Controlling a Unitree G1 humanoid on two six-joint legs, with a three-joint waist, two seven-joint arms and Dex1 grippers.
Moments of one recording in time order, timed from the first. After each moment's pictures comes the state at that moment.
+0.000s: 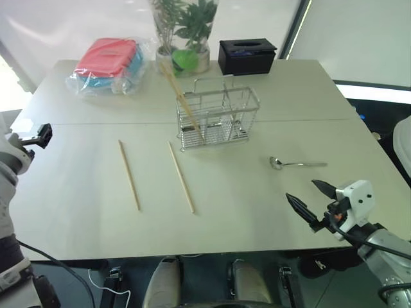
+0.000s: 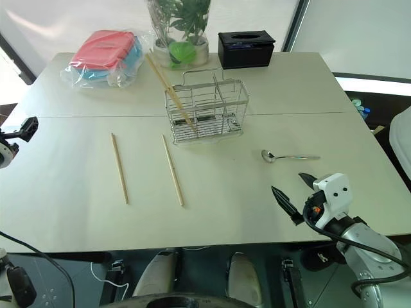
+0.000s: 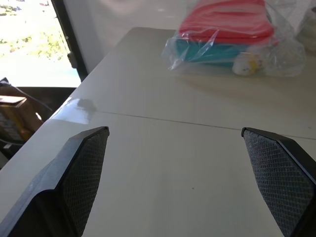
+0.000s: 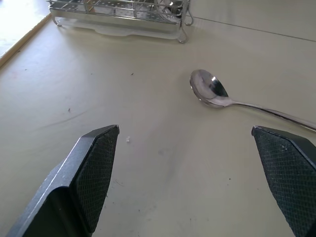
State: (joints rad) left arm -0.28 0.71 0.66 -0.12 -0.42 0.80 -0.21; right arm 0.37 -0.54 -0.38 -0.60 0.47 0.48 0.56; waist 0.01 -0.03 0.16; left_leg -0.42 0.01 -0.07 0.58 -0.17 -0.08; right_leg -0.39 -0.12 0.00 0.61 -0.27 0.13
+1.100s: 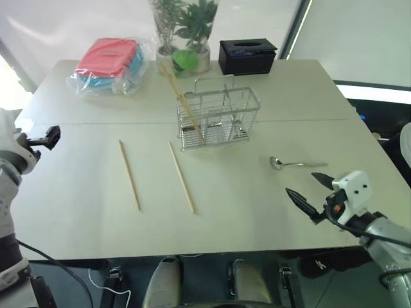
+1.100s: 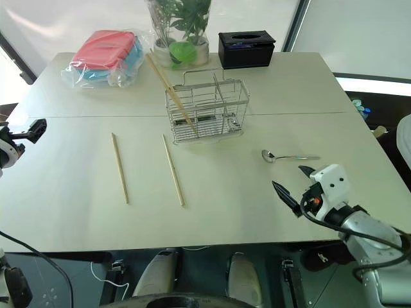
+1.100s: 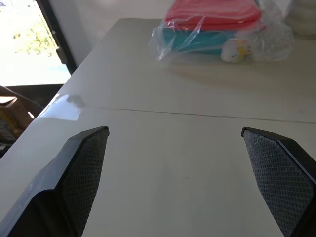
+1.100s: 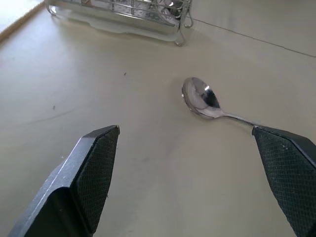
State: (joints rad) left arm -0.28 0.74 0.60 -0.18 -0.44 0.85 -0.28; right arm 0.25 -0.66 -0.37 -0.52 0.41 0.47 0.60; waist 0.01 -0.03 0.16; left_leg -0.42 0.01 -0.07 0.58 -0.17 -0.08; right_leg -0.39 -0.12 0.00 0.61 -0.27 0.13
